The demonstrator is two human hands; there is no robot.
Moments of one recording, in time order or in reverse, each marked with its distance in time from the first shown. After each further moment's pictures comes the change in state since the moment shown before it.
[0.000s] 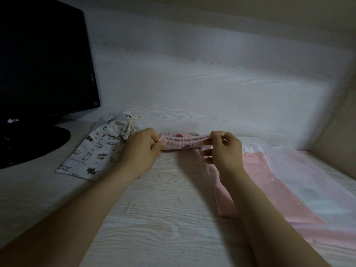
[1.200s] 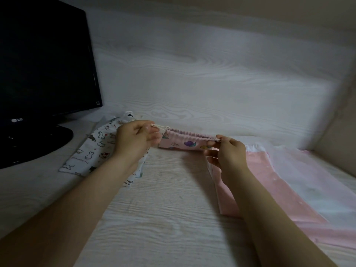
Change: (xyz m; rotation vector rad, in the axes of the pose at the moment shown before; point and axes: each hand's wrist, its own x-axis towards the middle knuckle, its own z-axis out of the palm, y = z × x) left_hand 0.006 0.010 -0.013 -0.868 0.172 -0.375; right_hand -0.007 -0.010 -0.001 0.128 0.046 0.196
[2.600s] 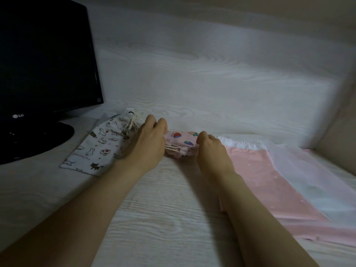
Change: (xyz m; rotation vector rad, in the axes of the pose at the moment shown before) left_hand 0.003 -0.020 0.006 1.050 -0.200 0.801; right_hand 0.007 0.024 0.014 -1.307 -0.221 -0.665
